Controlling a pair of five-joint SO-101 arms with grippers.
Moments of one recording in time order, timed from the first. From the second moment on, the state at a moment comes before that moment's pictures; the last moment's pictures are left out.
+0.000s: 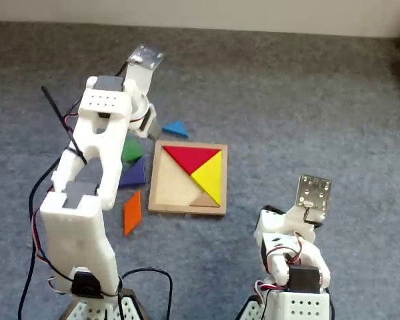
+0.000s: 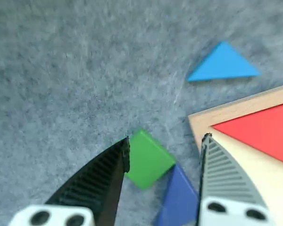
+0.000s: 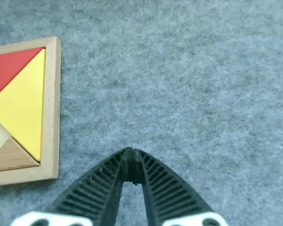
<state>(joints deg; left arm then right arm) -1.5 27.2 -15.3 73.1 -11.0 -2.5 -103.8 96.0 61.5 -7.3</state>
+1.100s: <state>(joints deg) -8.0 55.7 -50.2 100.4 25.9 -2.5 -103.8 96.0 61.5 -7.3</state>
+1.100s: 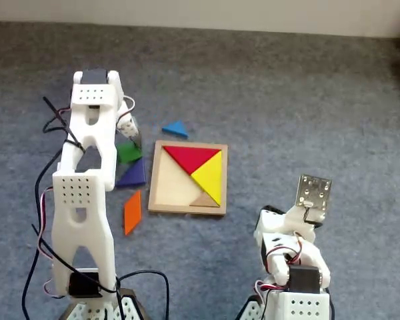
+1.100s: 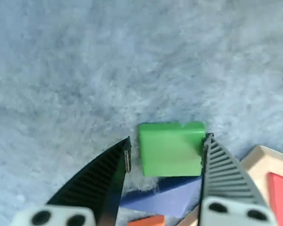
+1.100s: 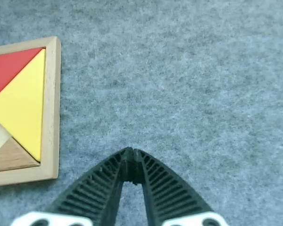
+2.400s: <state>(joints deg) -7.1 54.1 -58.0 101.4 4.1 -0.8 -103.8 96.0 61.2 -7.3</state>
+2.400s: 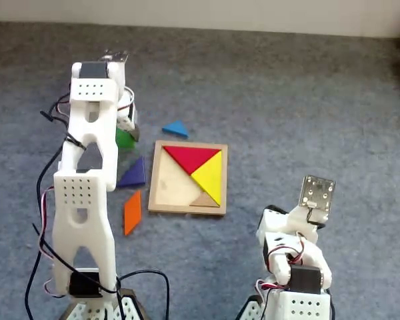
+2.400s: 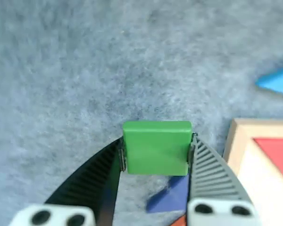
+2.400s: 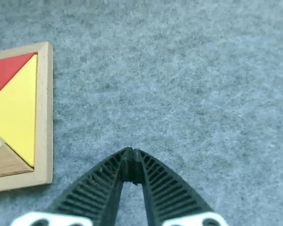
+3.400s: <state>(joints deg) 22.3 28.4 -9.8 84.4 -18.5 -0.8 -103.8 96.0 61.2 -7.3</state>
